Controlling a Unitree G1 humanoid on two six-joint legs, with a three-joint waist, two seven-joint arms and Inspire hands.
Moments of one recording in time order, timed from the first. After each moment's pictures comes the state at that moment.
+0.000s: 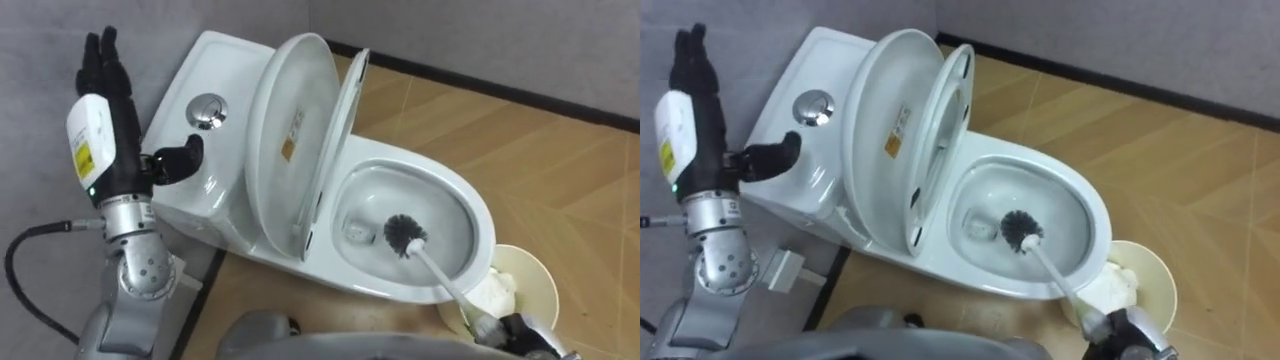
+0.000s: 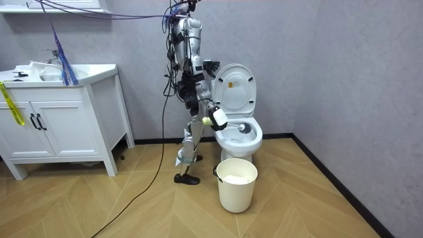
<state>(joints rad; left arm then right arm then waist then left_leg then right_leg) 0.26 0.23 -0.03 0.01 0.62 -0.19 0.52 0.12 -0.31 0.13 1.25 -0.49 -0.08 -0.23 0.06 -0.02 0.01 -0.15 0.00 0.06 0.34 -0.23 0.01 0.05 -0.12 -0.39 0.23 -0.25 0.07</state>
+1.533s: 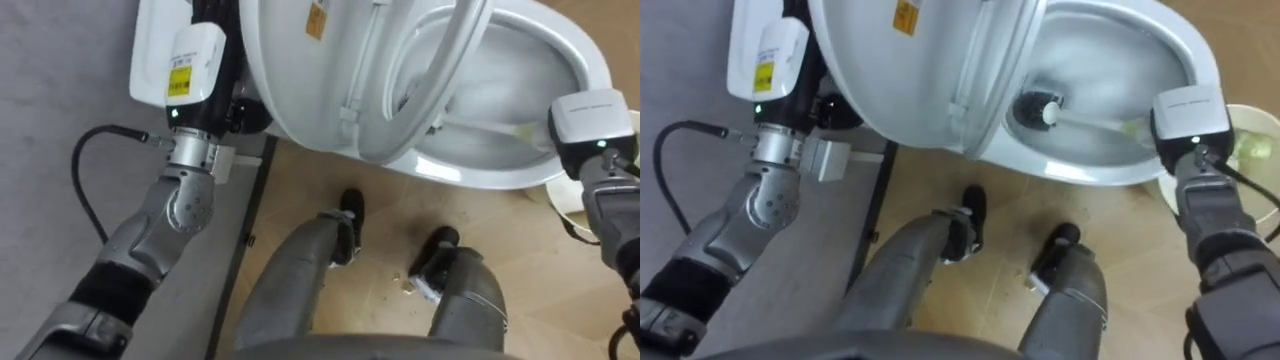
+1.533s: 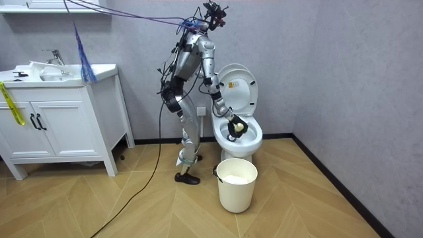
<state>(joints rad) -0.13 0.40 -0.36 0.29 0.60 -0.27 0.54 -0.40 -0.65 0.49 1.12 -1.07 0.09 -0.56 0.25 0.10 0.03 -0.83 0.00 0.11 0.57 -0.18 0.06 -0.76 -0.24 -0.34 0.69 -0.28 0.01</state>
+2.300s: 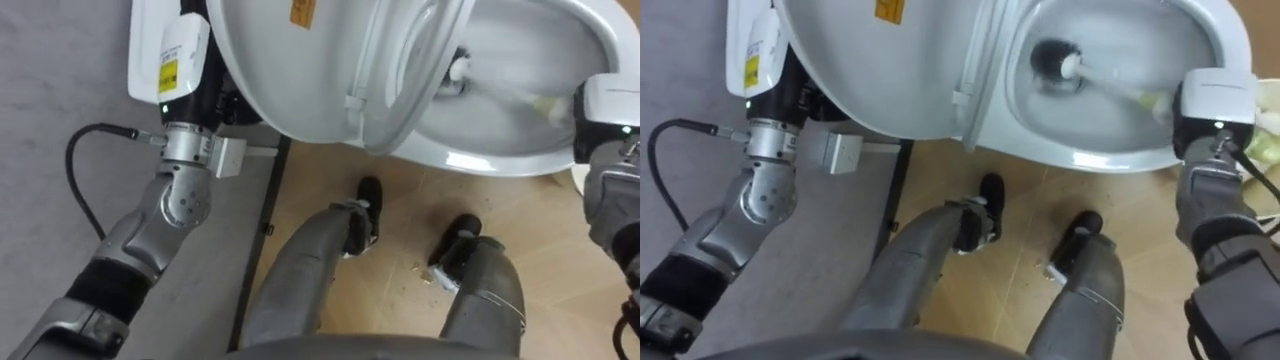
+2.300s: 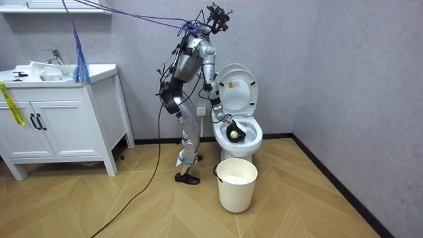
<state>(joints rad) -0.13 0.43 -0.38 0.27 0.44 -0.27 0.58 -0.46 -0.63 0.51 1.12 -0.26 0.07 -0.57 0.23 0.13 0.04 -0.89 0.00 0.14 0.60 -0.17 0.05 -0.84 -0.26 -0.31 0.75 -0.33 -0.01</state>
